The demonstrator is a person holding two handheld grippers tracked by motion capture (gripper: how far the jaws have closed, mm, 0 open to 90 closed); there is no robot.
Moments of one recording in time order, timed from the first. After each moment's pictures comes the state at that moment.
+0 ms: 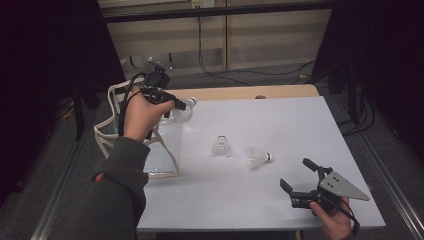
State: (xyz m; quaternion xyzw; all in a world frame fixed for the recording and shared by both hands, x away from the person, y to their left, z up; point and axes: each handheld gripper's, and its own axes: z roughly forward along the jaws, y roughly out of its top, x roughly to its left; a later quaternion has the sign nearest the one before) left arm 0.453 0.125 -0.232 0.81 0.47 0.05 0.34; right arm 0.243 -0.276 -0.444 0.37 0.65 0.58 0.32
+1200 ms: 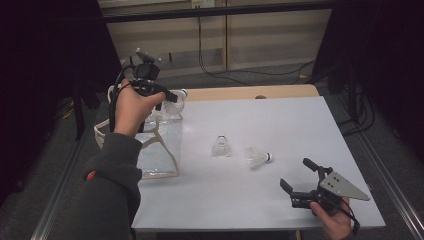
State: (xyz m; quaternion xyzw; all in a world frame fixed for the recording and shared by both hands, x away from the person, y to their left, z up) left arm 0.461 0.143 -0.214 0.80 0.49 0.07 0.35; right arm 0.243 -0.276 -0.443 0.37 0.65 0.58 0.32
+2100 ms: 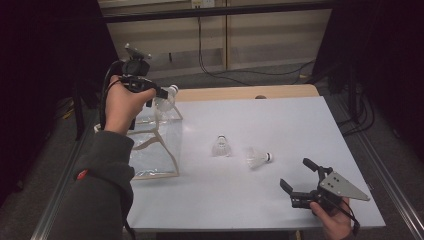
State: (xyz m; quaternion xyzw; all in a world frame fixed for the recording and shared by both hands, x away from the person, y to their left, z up) left arm 0.462 0.160 -0.205 0.79 0.51 0.09 0.34; right arm 0.243 -0.276 -0.443 0.37 0.65 0.58 0.32
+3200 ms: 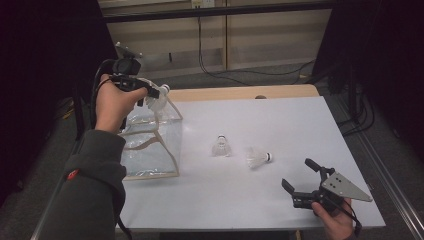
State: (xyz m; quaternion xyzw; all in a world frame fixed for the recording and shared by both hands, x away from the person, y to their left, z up) left arm 0.462 0.177 -0.199 0.79 0.51 0.10 0.33; right arm 0.241 -0.280 -0.443 0.38 0.65 0.58 0.33
